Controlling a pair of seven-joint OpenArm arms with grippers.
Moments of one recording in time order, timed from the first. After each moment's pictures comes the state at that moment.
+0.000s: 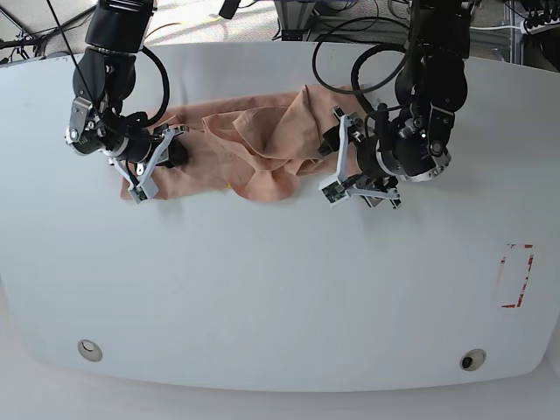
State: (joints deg) left arm -2.1 -7.6 11.2 106.1 -17.1 -41.8 75.8; right arm -1.9 12.0 19.7 84.6 31.2 40.6 -66.3
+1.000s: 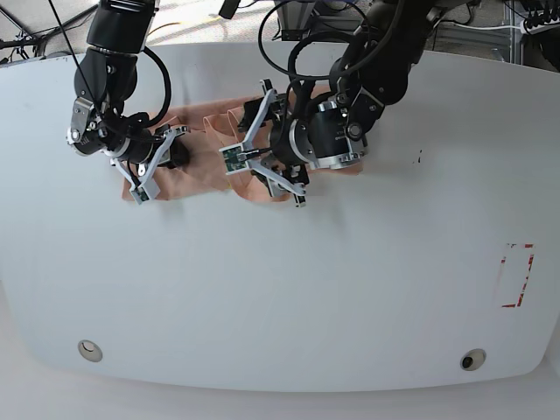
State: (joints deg) left arm -5.7 -1.1 29.6 109.5 -12.5 -41.9 76.7; right arm -1.6 11.5 19.7 84.6 30.8 40.6 -66.3
